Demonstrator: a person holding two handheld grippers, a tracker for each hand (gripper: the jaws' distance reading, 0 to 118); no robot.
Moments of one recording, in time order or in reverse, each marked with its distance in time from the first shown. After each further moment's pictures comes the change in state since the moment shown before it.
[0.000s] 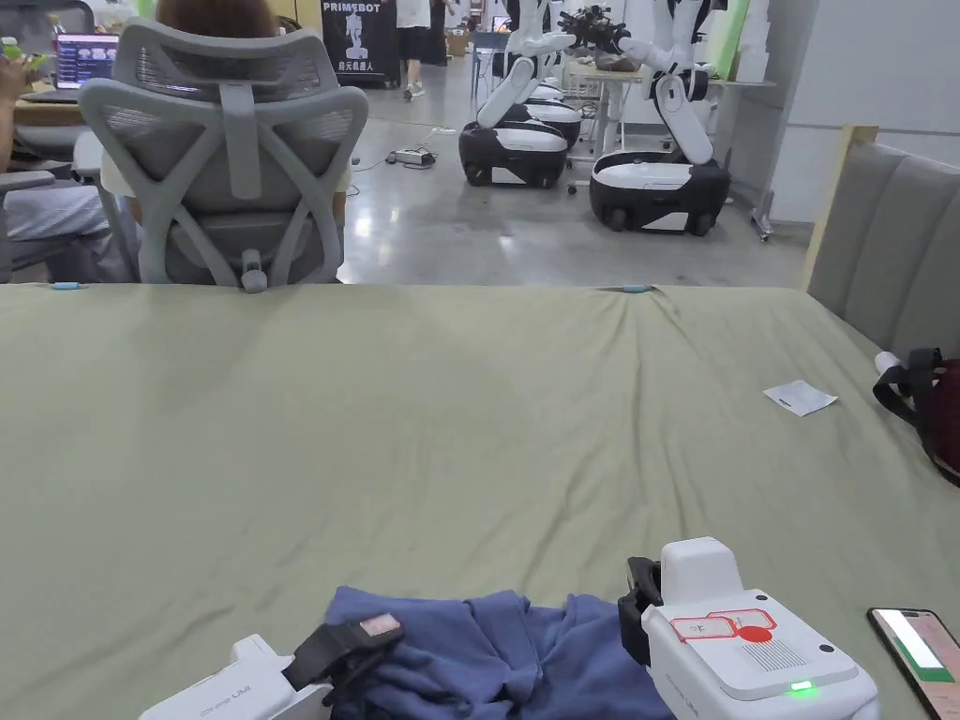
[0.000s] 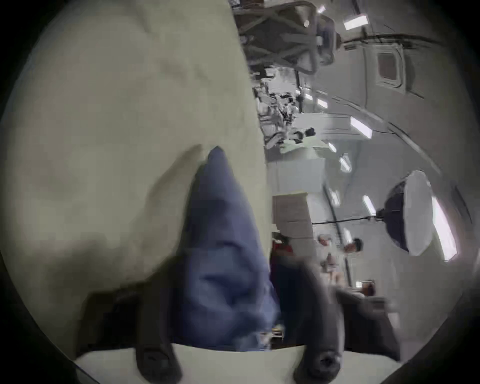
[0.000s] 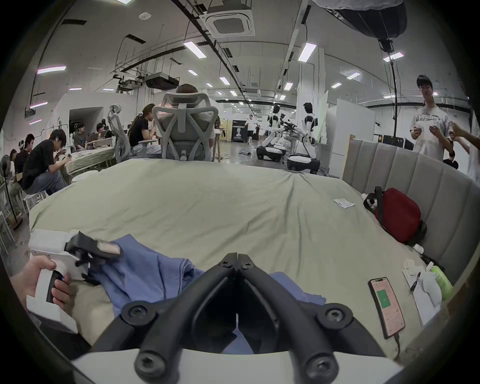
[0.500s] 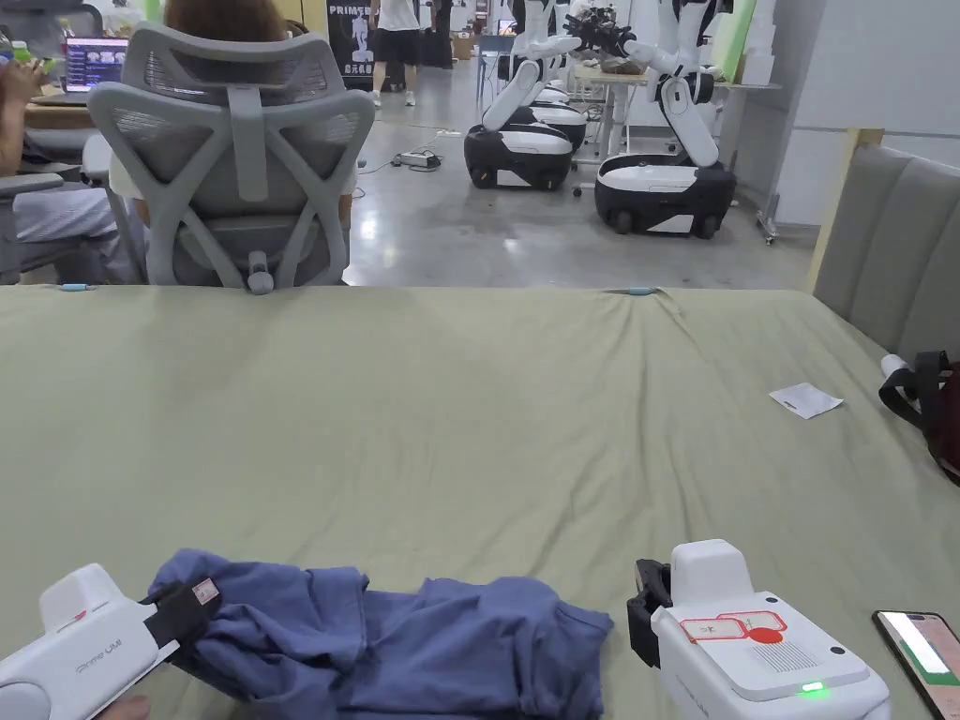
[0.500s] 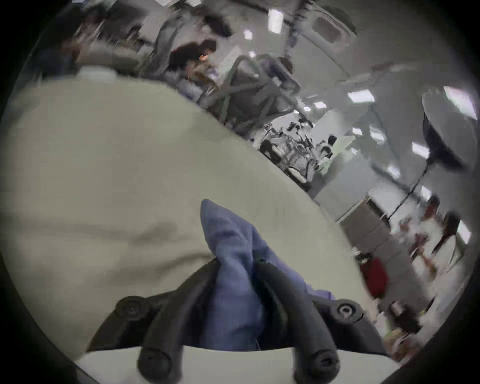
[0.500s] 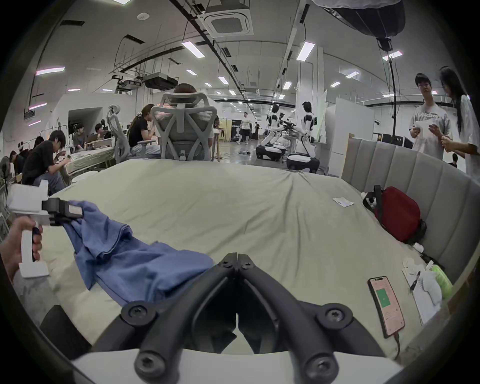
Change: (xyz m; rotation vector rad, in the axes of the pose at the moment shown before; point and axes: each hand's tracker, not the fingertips) left arm 0.080 0.051 0.104 0.392 0.420 -0.669; right arm 0.000 -0.001 0.001 -0.002 0.001 -0.005
